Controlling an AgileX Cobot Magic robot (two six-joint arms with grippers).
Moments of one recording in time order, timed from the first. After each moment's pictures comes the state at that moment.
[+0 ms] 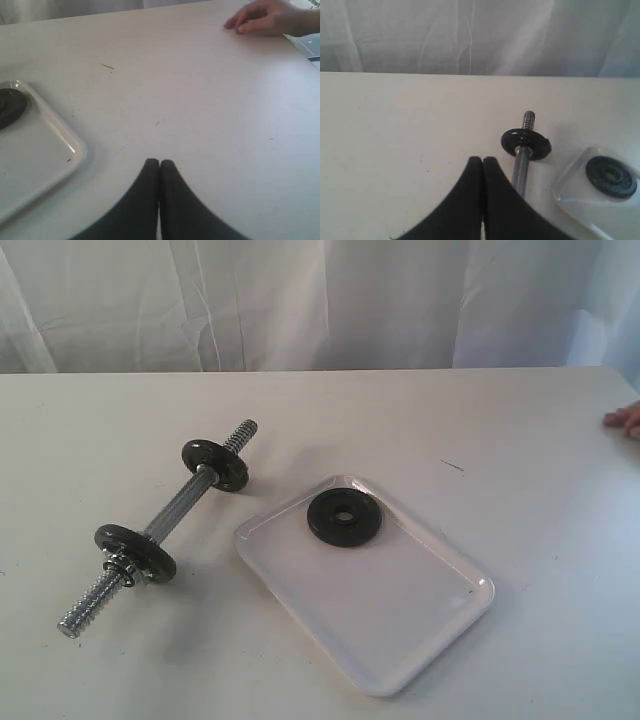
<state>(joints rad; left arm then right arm) -0.11 0.53 -0.55 -0.35 0.41 0.22 -0.04 0.20 -0.01 0.13 0.28 0.01</state>
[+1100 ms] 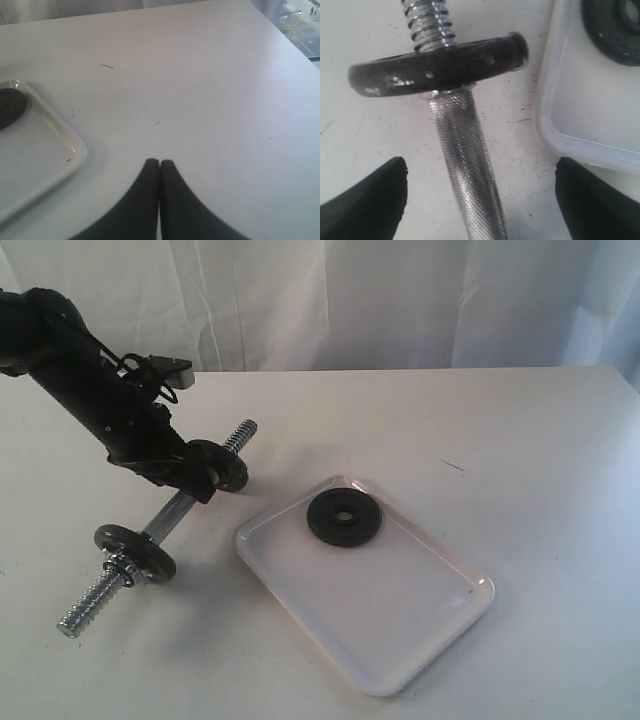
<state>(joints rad) -0.26 1.97 -1.46 -0.47 0.91 0.66 -0.04 0.20 -0.01 0.13 0.28 0.01</state>
